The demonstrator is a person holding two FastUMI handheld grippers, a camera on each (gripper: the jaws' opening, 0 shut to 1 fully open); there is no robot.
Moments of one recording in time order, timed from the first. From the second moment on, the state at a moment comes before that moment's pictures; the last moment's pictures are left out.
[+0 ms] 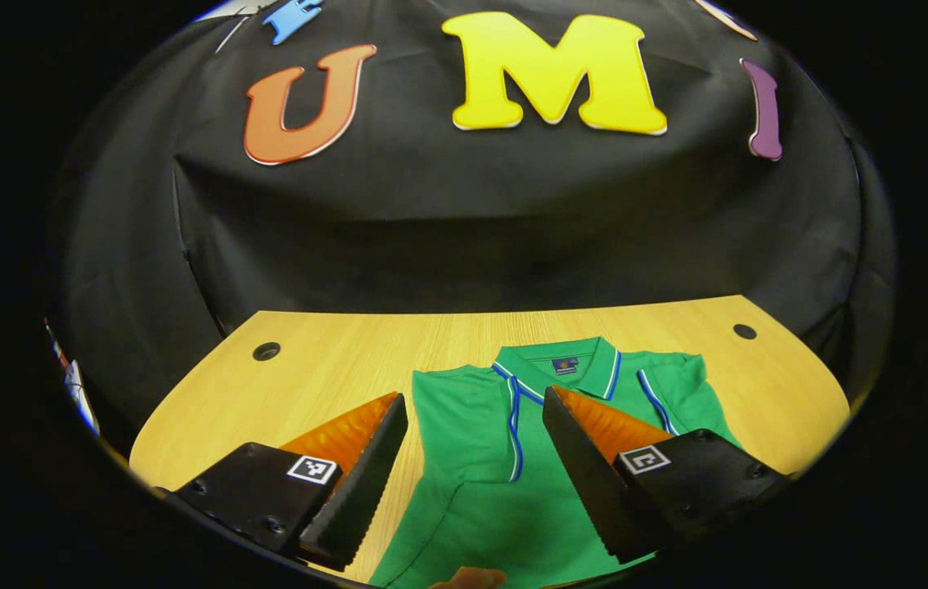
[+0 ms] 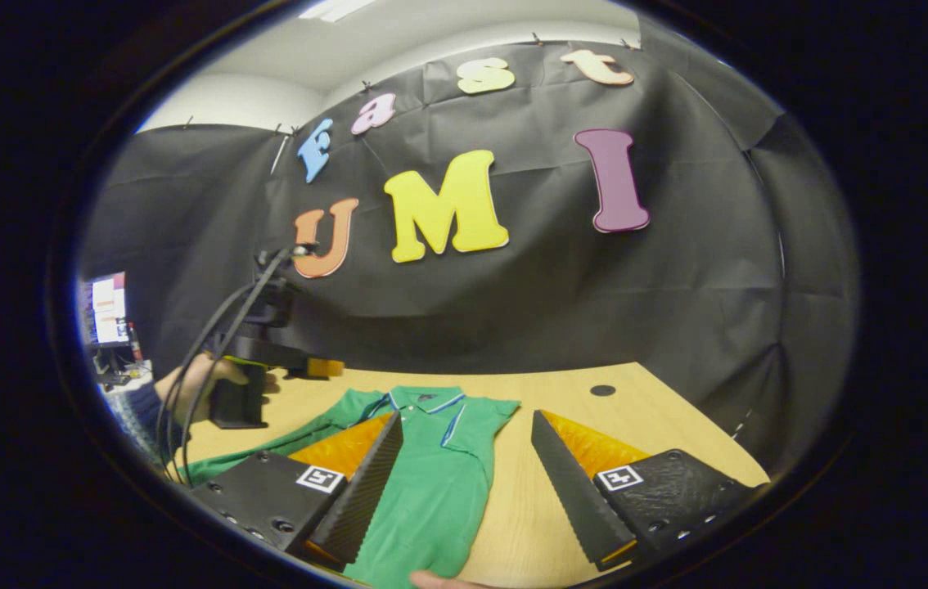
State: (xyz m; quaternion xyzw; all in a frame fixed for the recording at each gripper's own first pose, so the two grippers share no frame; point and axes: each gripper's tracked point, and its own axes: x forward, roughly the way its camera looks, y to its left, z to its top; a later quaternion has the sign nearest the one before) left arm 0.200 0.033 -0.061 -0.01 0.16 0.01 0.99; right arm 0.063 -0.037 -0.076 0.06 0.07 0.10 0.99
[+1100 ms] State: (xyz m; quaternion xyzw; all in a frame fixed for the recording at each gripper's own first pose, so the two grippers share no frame) left arm -0.070 0.088 -0.044 0.00 0.04 0.05 1.00; right arm -0.041 -0.042 -0.049 0.01 0.03 0.05 1.00
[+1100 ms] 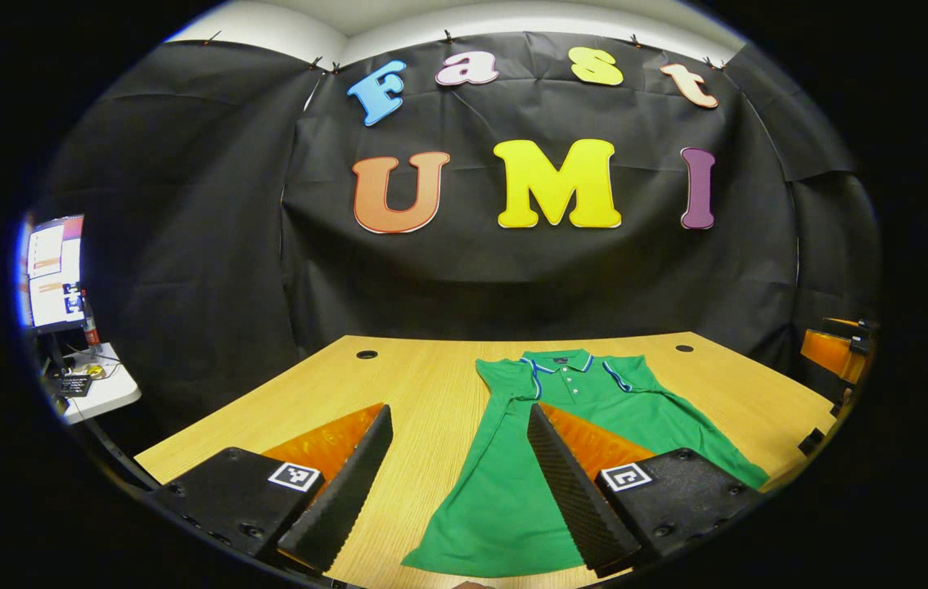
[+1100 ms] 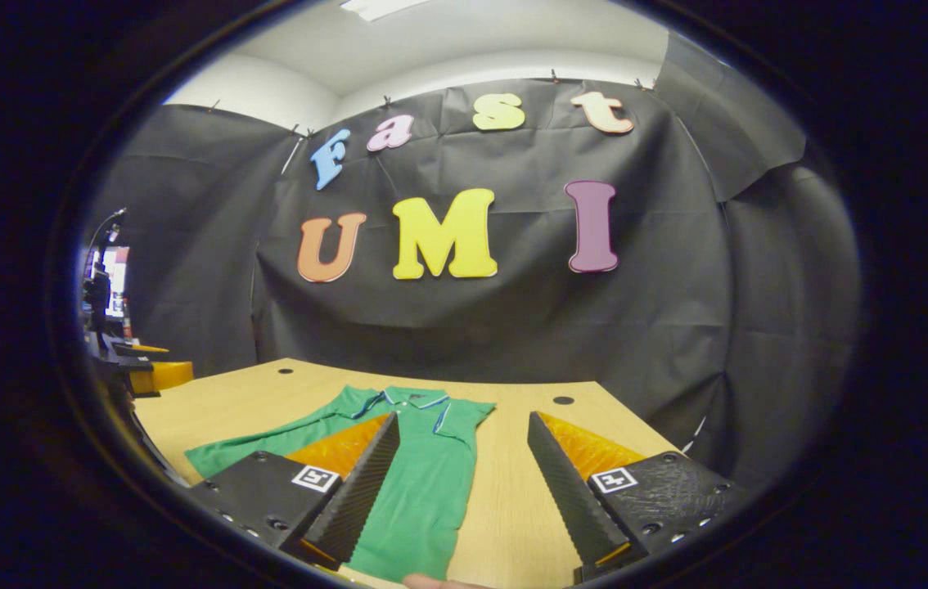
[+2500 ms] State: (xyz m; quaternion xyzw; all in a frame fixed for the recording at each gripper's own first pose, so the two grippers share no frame) left arm -0.070 0.093 -0.212 -0.01 0.20 0.03 0.98; right arm -0.091 -0.006 -0.245 0.02 0.23 0.07 0.97
